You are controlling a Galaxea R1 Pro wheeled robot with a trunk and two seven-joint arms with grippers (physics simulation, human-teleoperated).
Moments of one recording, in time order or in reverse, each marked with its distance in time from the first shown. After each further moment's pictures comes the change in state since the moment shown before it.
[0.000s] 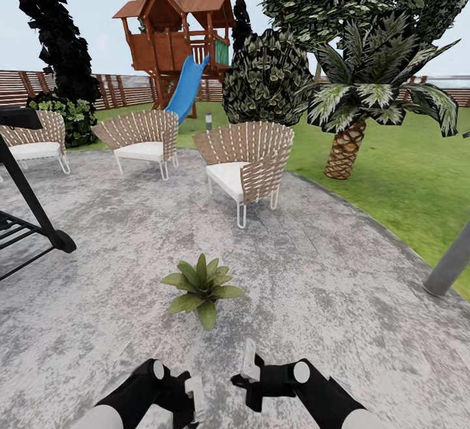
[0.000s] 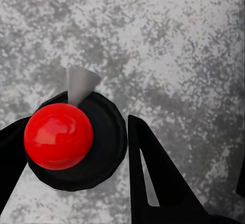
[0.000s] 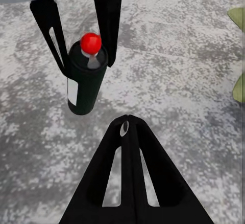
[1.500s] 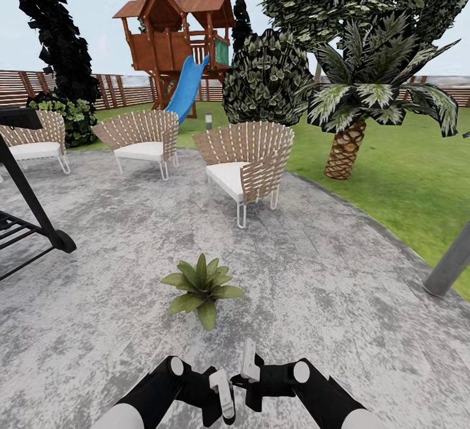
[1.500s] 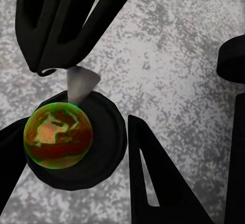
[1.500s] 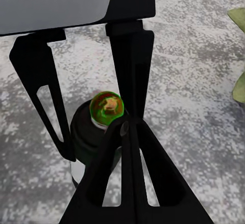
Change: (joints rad) left arm -0.003 -0.093 0.002 -0.014 0.109 -0.054 -0.039; right arm 0.000 0.000 0.000 -0.001 0.003 0.000 0.000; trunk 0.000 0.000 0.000
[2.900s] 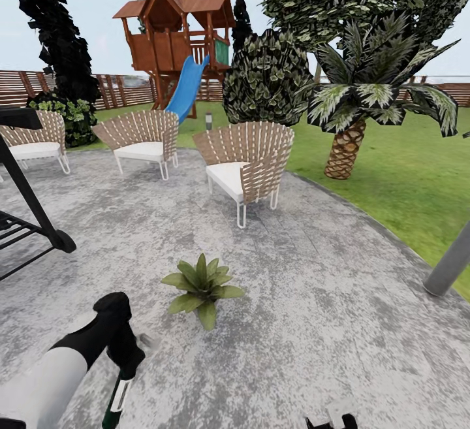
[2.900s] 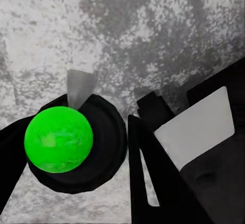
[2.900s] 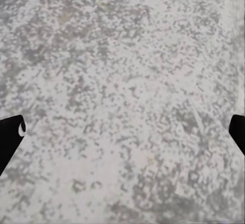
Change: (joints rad) left arm -0.165 0.324 -0.079 -0.240 -0.240 1.026 -0.499; right arm 0.100 -0.104 -0.211 0.493 -0.473 -0.105 -0.724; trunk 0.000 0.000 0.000
